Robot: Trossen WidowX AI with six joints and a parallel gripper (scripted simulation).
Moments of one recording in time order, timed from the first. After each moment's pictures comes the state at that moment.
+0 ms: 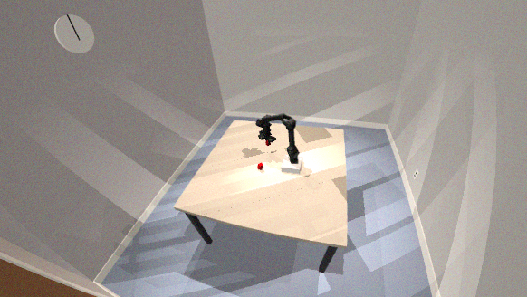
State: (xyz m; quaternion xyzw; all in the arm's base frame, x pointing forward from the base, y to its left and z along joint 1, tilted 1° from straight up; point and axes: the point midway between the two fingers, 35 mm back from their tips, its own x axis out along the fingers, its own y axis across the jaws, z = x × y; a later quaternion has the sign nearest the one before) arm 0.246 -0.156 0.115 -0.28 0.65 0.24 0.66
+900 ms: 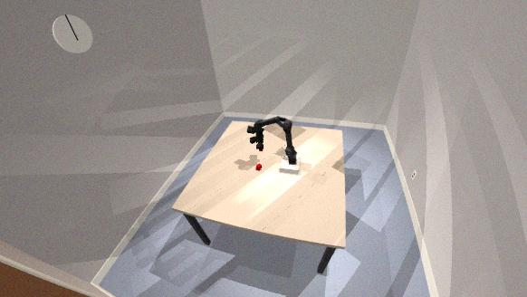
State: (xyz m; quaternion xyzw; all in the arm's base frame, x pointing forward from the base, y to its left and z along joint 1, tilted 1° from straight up) arm 0.287 -0.085 0.111 -0.06 0.69 0.04 0.72
